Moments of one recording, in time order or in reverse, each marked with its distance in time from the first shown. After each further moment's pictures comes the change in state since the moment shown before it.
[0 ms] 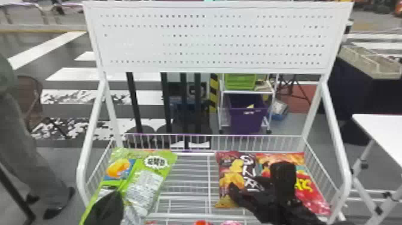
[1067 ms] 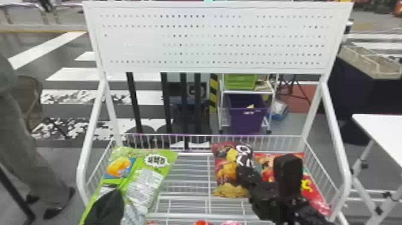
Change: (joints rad) left arm -0.013 0.003 -0.001 0.003 0.005 0.007 0.002; right arm 0.081 -0.017 0.008 -0.234 0.005 0.035 -0.043
